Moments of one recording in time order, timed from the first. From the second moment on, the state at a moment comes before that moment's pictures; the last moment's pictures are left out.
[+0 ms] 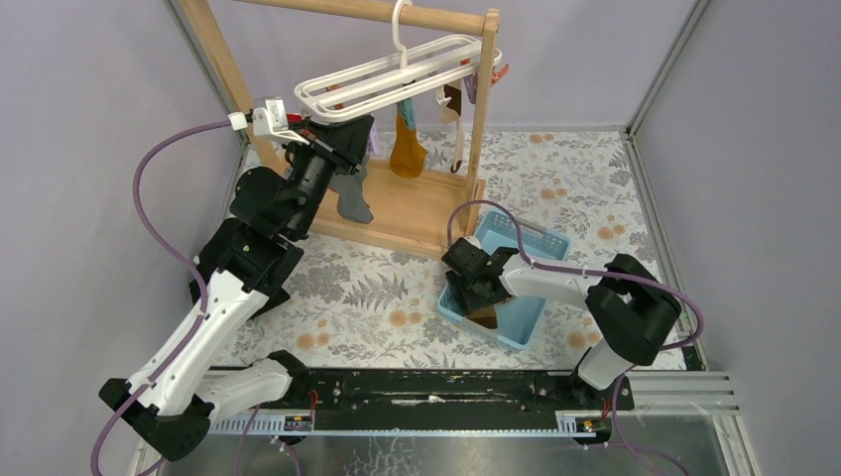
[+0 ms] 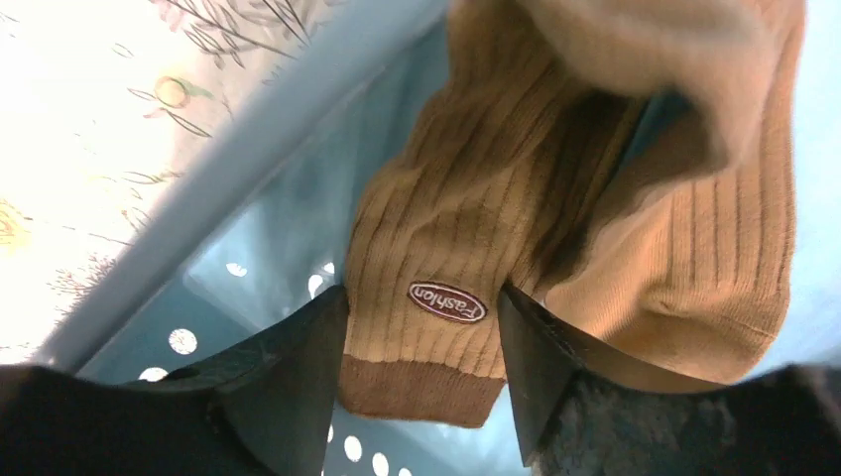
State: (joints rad) left arm -0.58 1.02 1.22 0.12 -0.19 -0.55; right arm 0.88 1.60 0.90 -0.58 0.19 0.46
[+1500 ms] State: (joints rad) left arm -0.58 1.01 1.22 0.12 -0.16 -0.57; right arm 0.63 1.15 1.04 -0.22 -0.36 0.74
